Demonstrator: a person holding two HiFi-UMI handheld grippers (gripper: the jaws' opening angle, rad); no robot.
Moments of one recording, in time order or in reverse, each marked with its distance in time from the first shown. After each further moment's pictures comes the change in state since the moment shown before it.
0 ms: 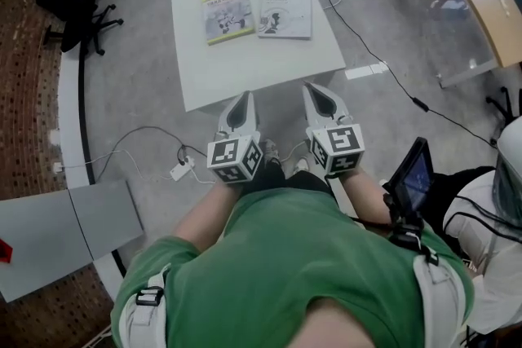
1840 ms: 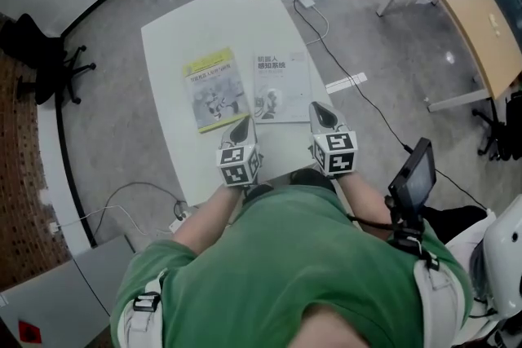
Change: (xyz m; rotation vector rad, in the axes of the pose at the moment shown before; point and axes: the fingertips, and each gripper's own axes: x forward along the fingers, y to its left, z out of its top) left arm 0.263 0.106 -0.038 0.047 0.307 -0.064; right arm 0.217 -0.158 -0.006 0.003 0.232 -0.212
